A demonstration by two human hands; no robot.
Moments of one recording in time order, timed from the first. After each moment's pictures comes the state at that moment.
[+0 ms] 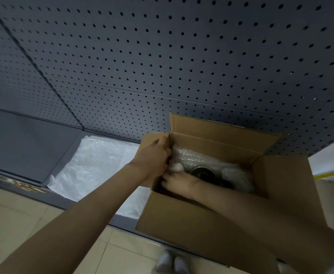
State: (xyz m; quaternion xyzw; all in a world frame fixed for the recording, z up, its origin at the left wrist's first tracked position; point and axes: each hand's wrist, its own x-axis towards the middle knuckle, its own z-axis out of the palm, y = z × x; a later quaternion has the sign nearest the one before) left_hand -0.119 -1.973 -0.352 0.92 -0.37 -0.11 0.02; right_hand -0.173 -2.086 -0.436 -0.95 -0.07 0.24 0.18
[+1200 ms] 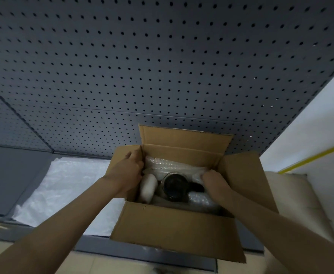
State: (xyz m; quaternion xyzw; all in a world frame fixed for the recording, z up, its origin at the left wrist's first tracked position) left_hand -0.116 -1.971 -0.361 0.88 -0.45 -0.11 -0.08; right_hand -0.262 -2.220 -0.379 -0.96 0.19 0.21 0.07
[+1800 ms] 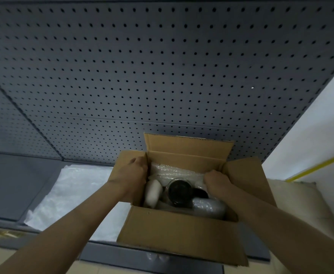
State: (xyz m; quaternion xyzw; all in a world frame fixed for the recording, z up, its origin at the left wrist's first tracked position) left_hand -0.121 -1.972 -0.339 0.92 -0.38 -0.11 -0.01; right_hand -0.249 -2.216 -0.348 -0.95 0.20 0.24 0.07
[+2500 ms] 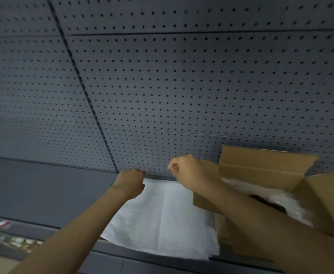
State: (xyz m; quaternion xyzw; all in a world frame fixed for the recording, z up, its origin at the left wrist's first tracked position) left_hand -0.024 -1.747 -0.305 0.95 -0.30 -0.07 -0.09; right_hand -0.106 -1.924 -0.265 -0.97 0.06 -0.02 0.25
